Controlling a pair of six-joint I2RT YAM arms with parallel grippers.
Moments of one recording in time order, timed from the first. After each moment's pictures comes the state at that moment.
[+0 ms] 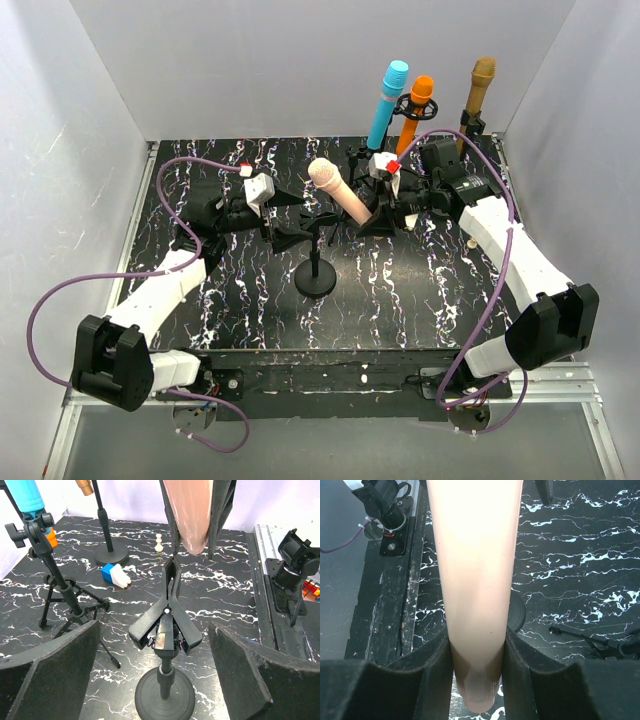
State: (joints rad) left arm -0.33 1.24 0.85 0.37 1.04 0.06; right arm 0.39 1.44 1.39 -0.77 -1.13 -0.65
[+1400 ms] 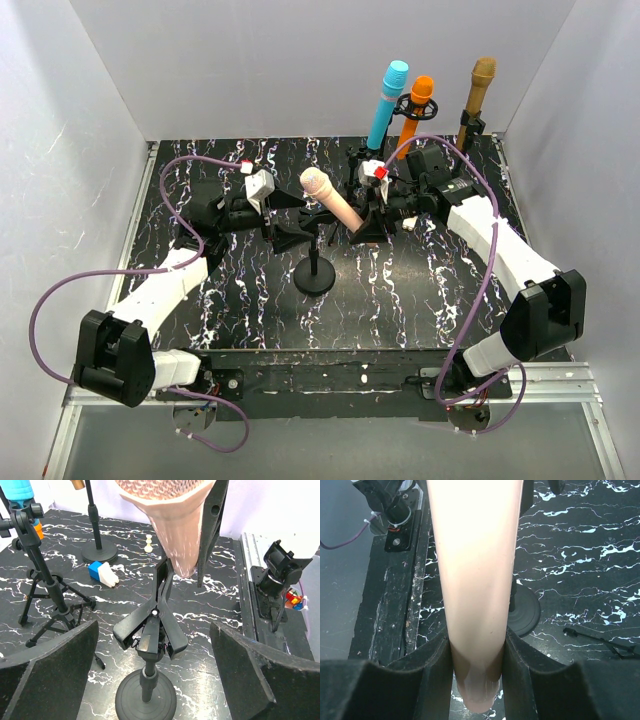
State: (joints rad) left arm -0.33 1.26 0.84 0.42 1.06 -0.04; right arm 0.42 1.49 1.34 -0.72 -1.13 -0.63
